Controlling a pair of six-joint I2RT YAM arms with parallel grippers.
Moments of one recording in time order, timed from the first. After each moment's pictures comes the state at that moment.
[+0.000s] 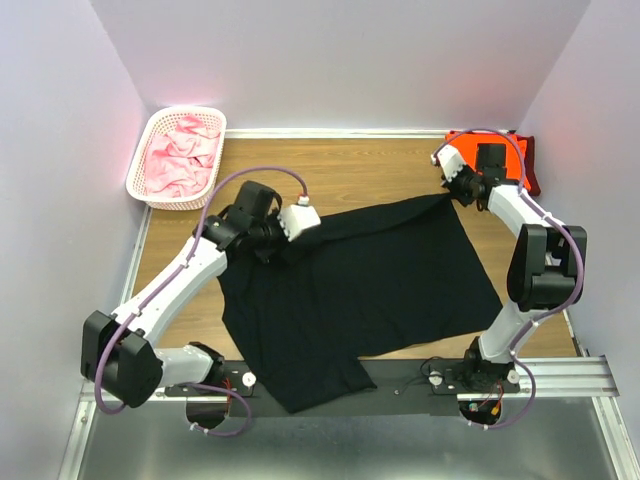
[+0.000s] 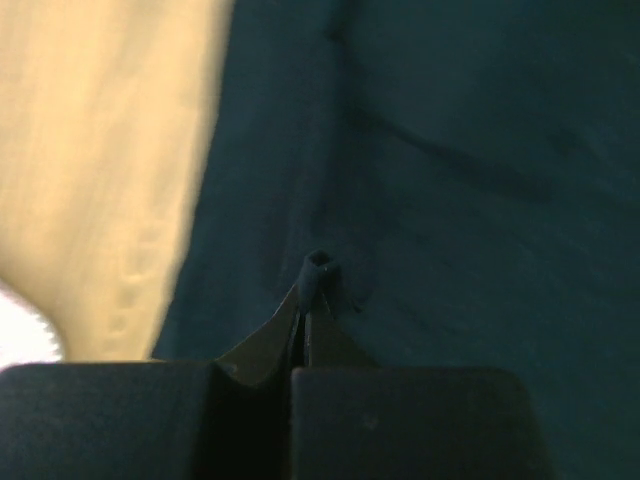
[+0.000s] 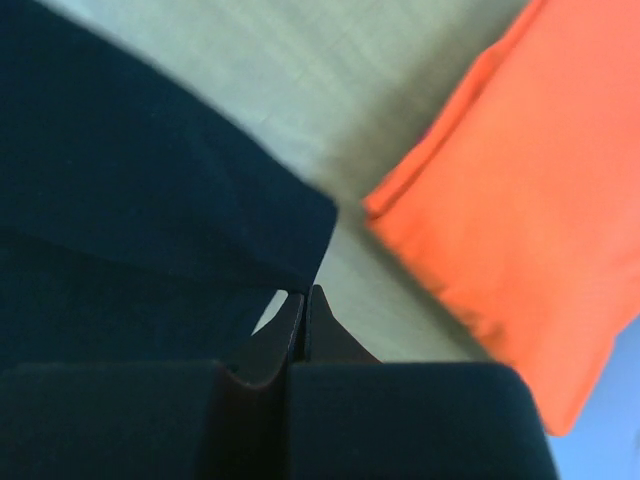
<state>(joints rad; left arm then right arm) -0.49 1.25 1.05 -0.67 0.21 0.60 -0.06 1.77 1.25 -0.26 -0.23 -0.86</state>
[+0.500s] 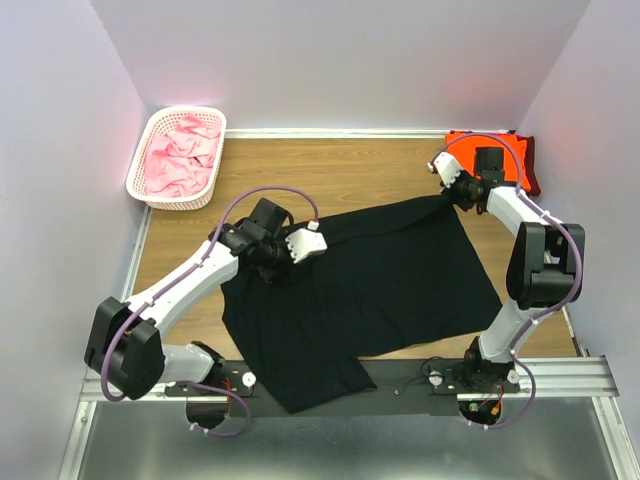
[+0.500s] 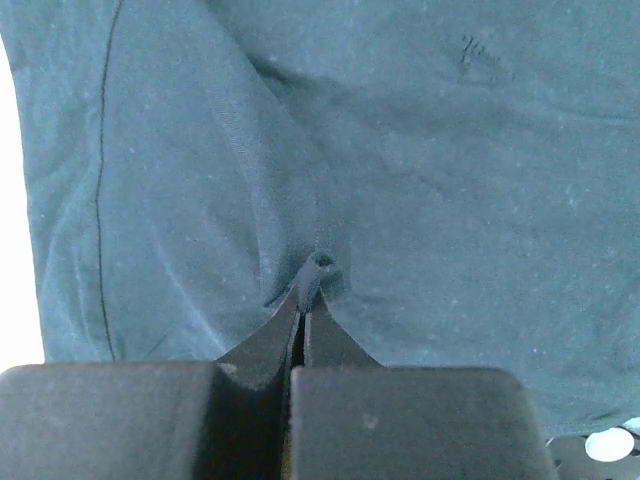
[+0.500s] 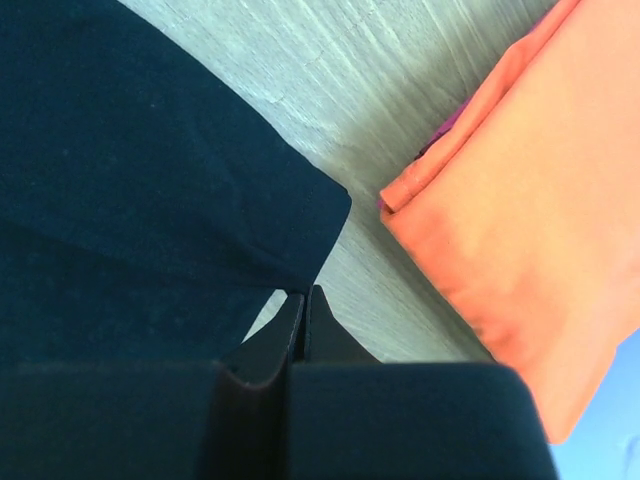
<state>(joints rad) -0.57 1.29 0.95 -0.75 0.24 0.60 -0.06 1.79 1.23 -0.28 -0.22 -0.94</state>
